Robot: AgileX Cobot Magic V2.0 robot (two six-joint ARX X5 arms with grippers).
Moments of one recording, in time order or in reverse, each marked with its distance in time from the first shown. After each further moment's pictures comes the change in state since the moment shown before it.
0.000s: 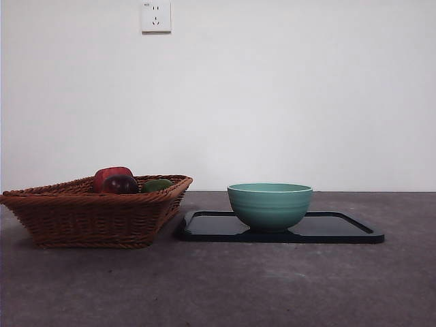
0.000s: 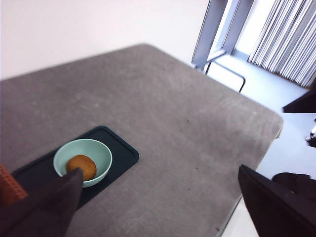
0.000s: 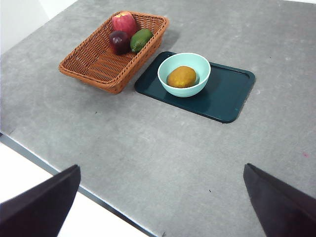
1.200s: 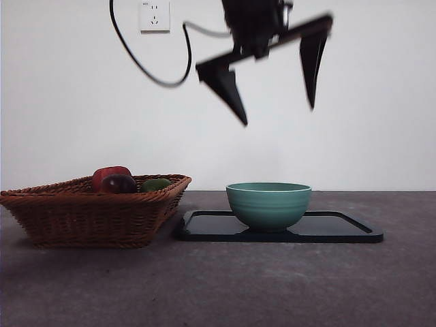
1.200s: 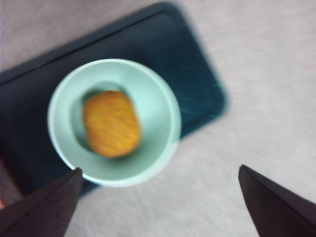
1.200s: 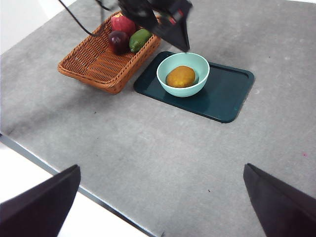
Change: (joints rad) left arm 0.188 1.357 1.117 -0.572 0.027 -0.124; right arm 0.000 0.000 0.000 0.000 0.000 0.000
